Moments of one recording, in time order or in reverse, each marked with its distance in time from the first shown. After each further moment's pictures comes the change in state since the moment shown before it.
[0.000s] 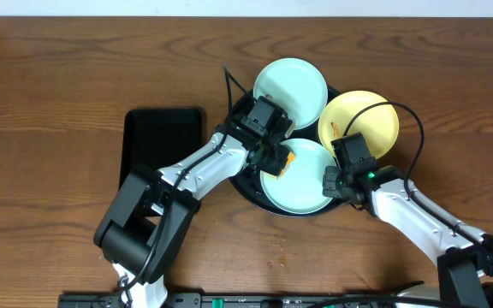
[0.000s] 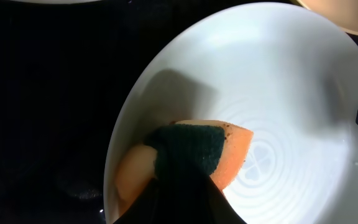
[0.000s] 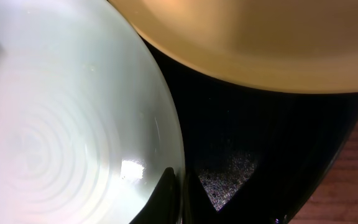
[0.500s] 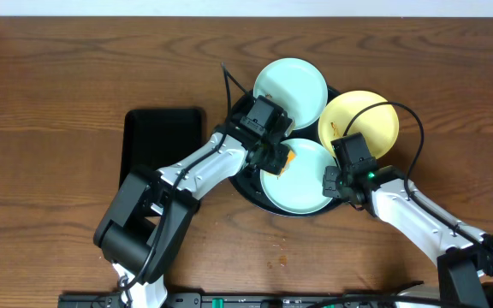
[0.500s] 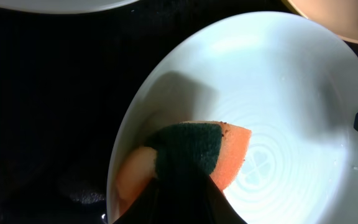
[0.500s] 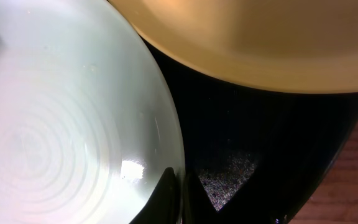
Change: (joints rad) left arm 0.003 0.000 -0.002 0.022 0.000 -0.003; right arm 0.000 0.000 0.000 0.000 0.000 0.000
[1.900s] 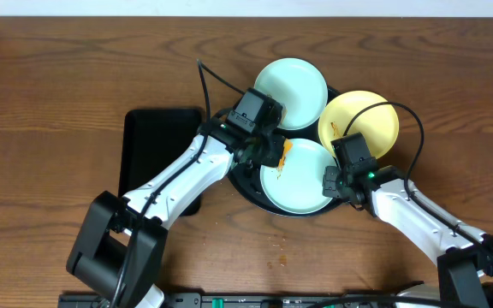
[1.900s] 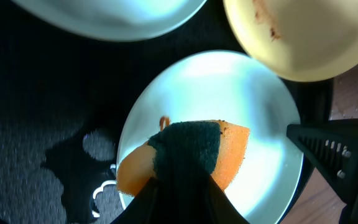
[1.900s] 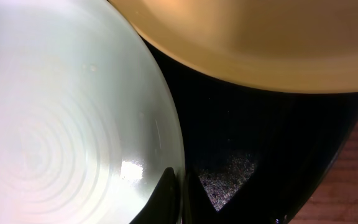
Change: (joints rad) left arm 0.020 -0.164 0.010 -0.079 0.000 -0.135; right arm 0.000 0.000 0.000 0.000 0.000 0.000
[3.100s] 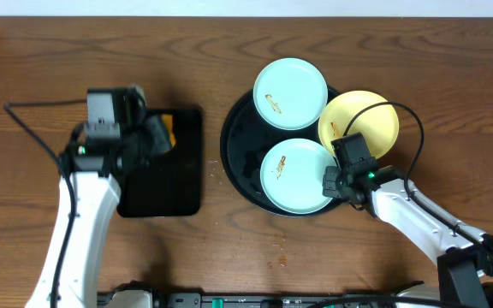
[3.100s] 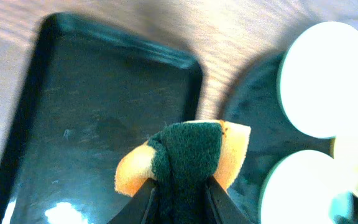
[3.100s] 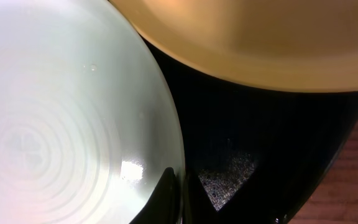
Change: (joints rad) left arm 0.571 -0.425 -0.083 -0.262 -0.062 -0.061; right arm 0.000 0.000 0.000 -0.001 0.000 0.000
